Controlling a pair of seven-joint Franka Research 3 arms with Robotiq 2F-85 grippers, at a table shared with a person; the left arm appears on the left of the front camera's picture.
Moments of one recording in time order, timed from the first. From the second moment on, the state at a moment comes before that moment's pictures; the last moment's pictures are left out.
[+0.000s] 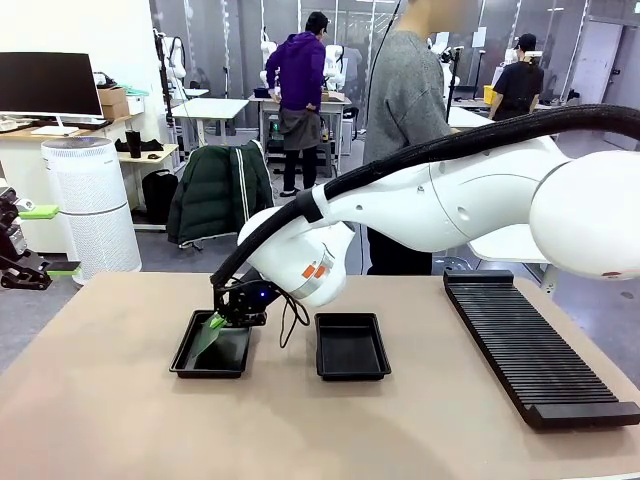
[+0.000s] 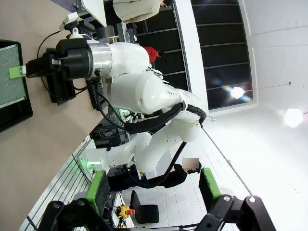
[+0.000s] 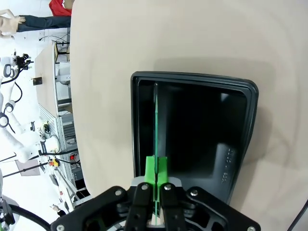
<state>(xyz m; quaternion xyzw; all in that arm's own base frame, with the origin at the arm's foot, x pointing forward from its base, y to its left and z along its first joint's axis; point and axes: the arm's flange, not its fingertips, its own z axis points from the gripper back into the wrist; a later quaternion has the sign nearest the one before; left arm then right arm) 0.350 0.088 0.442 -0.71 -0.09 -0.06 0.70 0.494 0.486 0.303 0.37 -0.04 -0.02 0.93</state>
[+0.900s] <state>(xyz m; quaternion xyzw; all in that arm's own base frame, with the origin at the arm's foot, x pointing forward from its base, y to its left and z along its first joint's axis) 0.350 0.088 0.442 -0.71 -0.09 -0.06 0.70 0.494 0.492 0.306 0.32 0.00 -0.04 0.95</state>
